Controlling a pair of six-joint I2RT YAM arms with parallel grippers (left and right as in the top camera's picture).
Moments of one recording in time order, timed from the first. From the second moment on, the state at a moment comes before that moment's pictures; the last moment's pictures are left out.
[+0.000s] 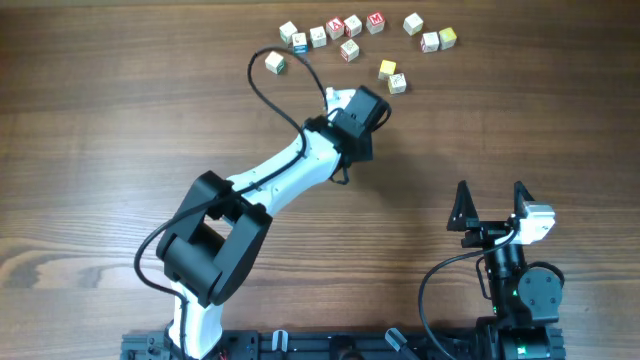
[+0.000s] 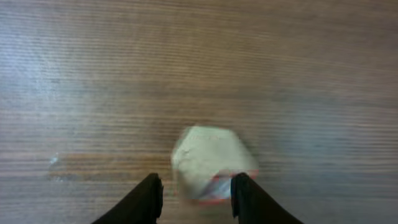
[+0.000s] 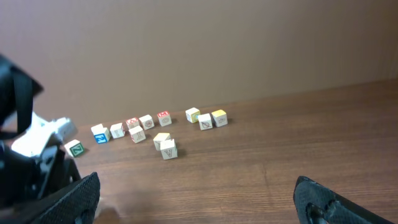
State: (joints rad) left arm -0.69 2.02 1.39 -0.48 -0.19 -0.70; right arm 0.05 0.01 0.01 0.00 0.00 0.18
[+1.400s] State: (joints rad) left arm -0.67 2.09 1.35 -0.23 -0.15 -0.92; right arm 0.05 0.01 0.01 0.00 0.00 0.18
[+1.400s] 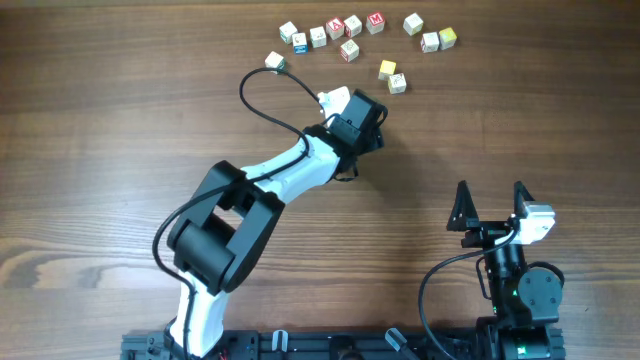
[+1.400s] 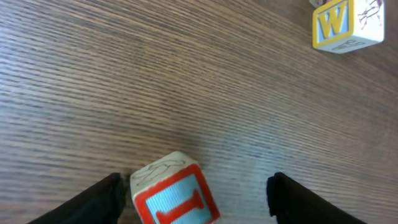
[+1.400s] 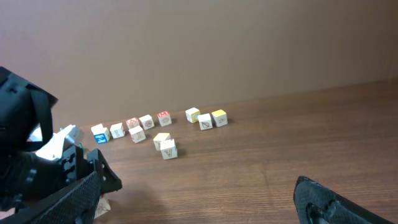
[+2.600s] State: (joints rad) left arm -0.63 2.06 1.36 -0.47 -0.15 -0.71; right arm 0.05 0.01 0.01 0.00 0.00 0.18
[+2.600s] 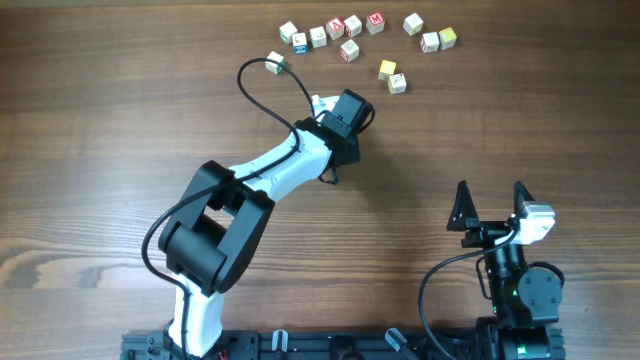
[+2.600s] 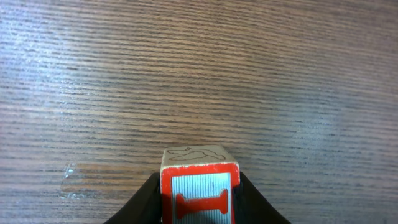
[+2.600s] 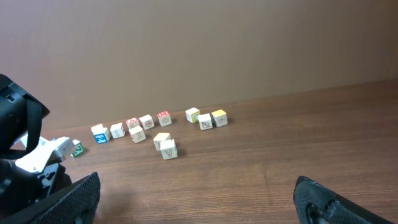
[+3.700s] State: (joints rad) left arm -0.69 2.06 1.35 -0.41 -0.20 -0.62; right arm 0.05 0.01 0.01 0.00 0.00 0.18
